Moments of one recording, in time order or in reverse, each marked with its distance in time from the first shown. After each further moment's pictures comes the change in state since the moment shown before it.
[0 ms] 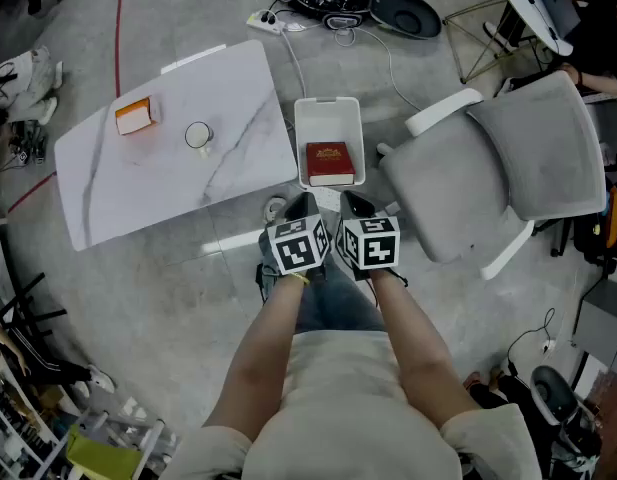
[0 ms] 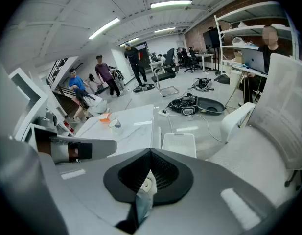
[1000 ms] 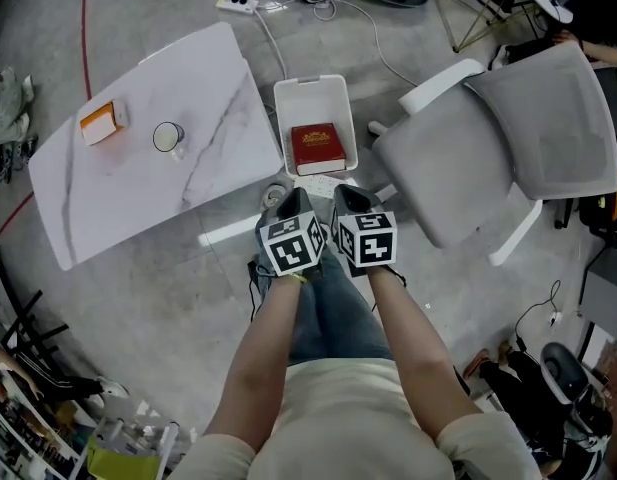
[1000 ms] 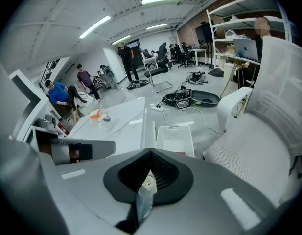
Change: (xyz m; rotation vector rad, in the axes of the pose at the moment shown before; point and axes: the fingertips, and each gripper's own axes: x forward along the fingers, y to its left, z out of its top) left arm 0.062 0.013 -0.036 0.015 0.053 0.007; right arm 0.050 -0.032 -0.040 0.068 0.026 -0.033
